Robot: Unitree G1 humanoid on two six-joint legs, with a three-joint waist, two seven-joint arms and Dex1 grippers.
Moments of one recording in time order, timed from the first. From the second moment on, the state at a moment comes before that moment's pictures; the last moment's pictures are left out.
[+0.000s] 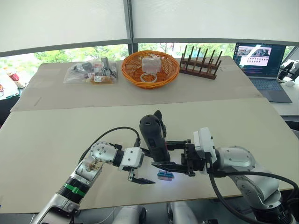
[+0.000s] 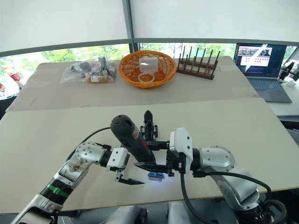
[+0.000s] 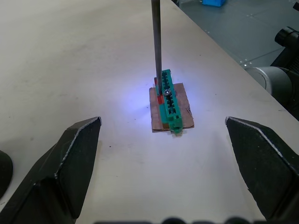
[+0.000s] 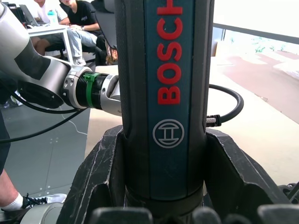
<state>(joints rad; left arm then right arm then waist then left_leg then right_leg) -0.34 0.53 -0.37 0.04 -0.16 -0.11 -1.33 -0.17 -0.58 0.14 -0.64 0.60 0.46 0.95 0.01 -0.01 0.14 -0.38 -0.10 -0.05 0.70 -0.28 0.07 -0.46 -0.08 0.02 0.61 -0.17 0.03</state>
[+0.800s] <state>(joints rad) -0.34 0.52 -0.37 0.03 -0.17 -0.10 -1.36 -0.18 -0.58 0.06 -0.71 0.76 0.57 0.80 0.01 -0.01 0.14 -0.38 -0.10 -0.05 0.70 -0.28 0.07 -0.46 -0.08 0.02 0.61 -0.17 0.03</state>
